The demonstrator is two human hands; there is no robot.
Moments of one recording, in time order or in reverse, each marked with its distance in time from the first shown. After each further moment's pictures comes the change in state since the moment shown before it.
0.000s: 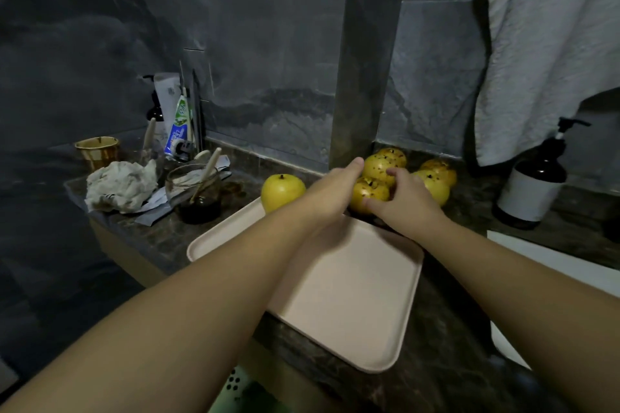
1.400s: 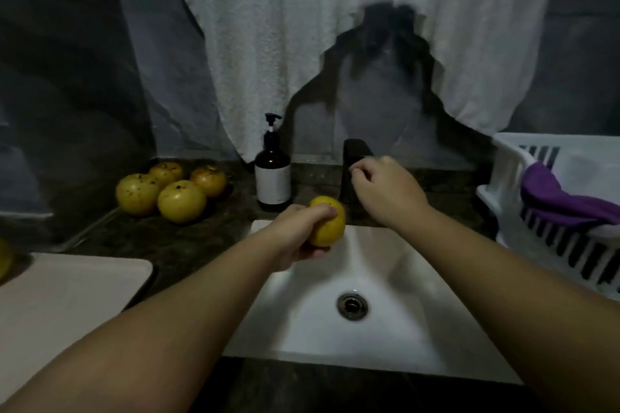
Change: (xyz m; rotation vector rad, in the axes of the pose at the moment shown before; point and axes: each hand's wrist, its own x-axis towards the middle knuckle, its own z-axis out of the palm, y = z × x) left_hand -0.021 0.118 0.327 -0.370 -0.488 -0.265; right_hand -0.078 0.262 -0.253 -0.209 0.358 0.129
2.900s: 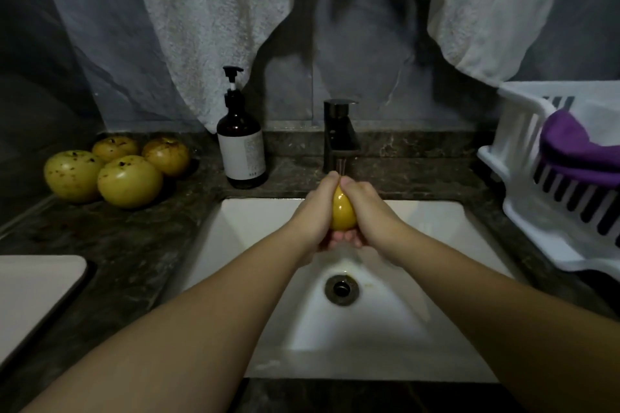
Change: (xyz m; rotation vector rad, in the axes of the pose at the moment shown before) left_hand 0.062 -0.044 0.056 0.040 -0.121 0.029; right_hand -0.038 0.053 0.076 0.772 -0.371 0.541
